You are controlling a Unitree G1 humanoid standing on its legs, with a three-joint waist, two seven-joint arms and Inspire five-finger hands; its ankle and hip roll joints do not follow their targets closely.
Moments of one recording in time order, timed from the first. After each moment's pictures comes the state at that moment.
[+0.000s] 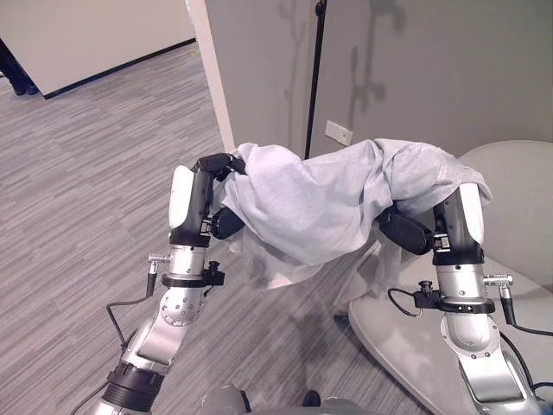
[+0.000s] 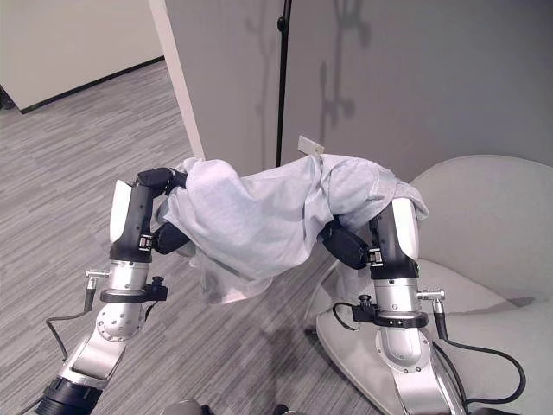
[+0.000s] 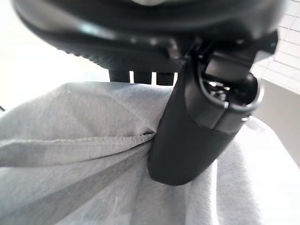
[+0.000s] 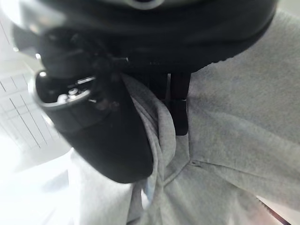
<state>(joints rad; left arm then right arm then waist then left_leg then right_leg) -0.07 0.38 -0.19 -0.14 0.27 -0.34 0.43 0.13 -0.50 0.00 -0.39 -0.26 -0.25 -0.31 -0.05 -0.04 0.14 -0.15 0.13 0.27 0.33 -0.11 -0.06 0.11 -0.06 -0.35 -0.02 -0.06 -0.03</state>
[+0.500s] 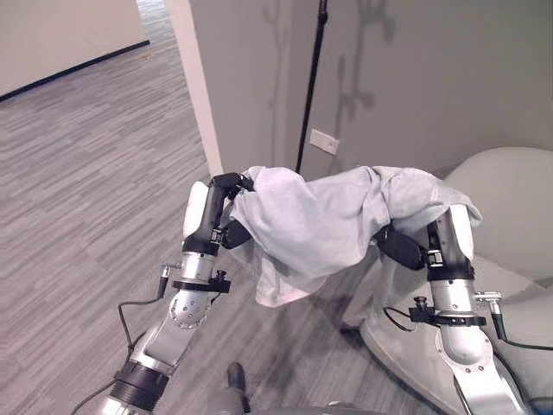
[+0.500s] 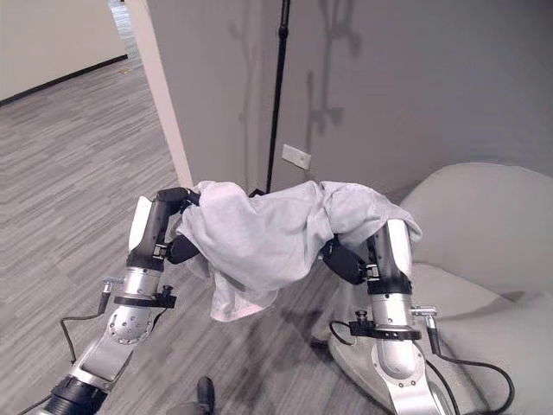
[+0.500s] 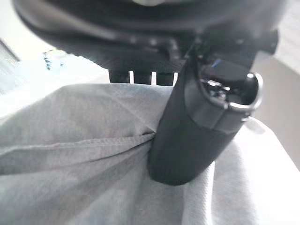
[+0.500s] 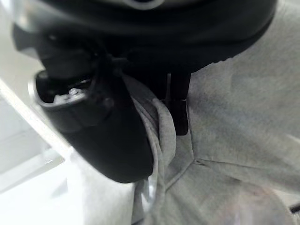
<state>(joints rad) -0.08 0.41 -0.27 -0.04 0.24 -0.32 0.40 0.22 -0.43 0.02 -0.38 -0.26 -0.17 -0.31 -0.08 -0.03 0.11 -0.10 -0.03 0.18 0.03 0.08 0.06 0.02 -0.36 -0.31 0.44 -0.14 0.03</state>
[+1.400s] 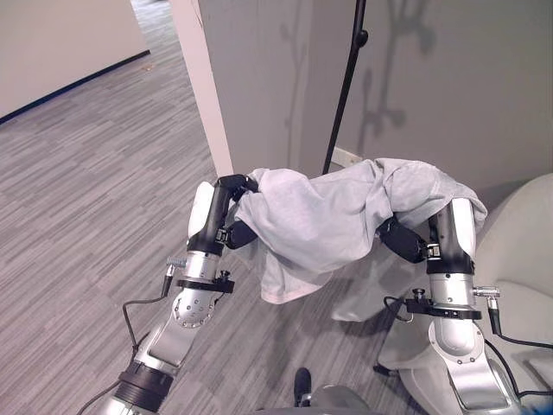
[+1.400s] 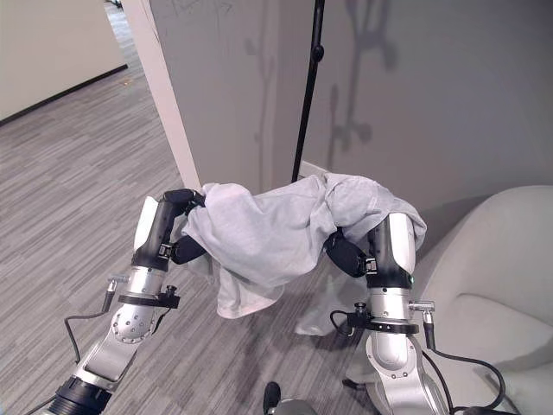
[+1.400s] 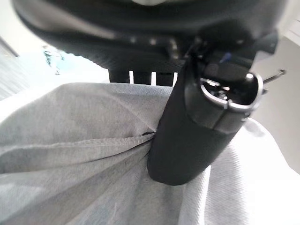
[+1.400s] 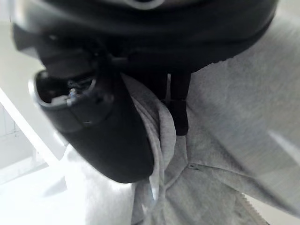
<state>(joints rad) -0.08 0.36 -0.26 -0.04 0.23 -0.27 0.36 0.18 -0.44 0.03 -0.32 -0.35 -0.18 -0.37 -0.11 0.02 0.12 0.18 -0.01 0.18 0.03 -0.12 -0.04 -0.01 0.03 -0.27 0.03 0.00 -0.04</state>
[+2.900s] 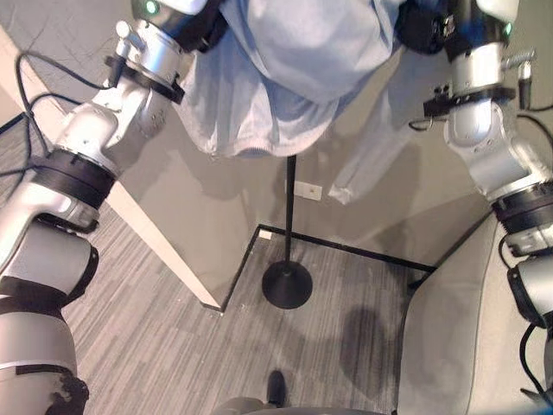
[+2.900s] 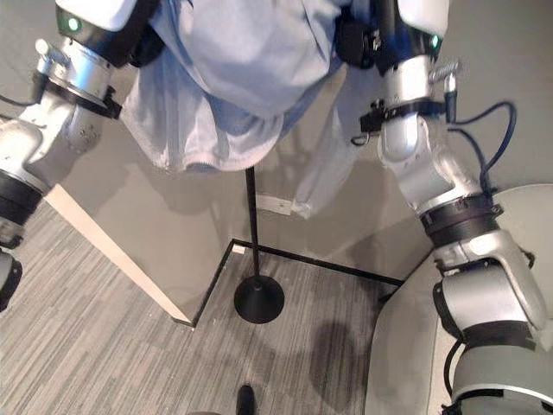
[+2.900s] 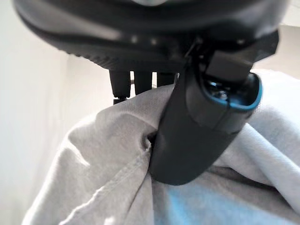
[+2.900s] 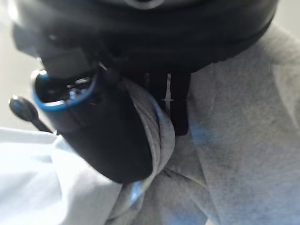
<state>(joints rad) -1.34 0.84 -0.72 0.62 0.59 -0.19 0.60 -1.18 -0.83 0.51 0.48 -0.22 -0.14 -0.50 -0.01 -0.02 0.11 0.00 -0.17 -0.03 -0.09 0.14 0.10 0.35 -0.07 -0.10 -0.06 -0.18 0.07</state>
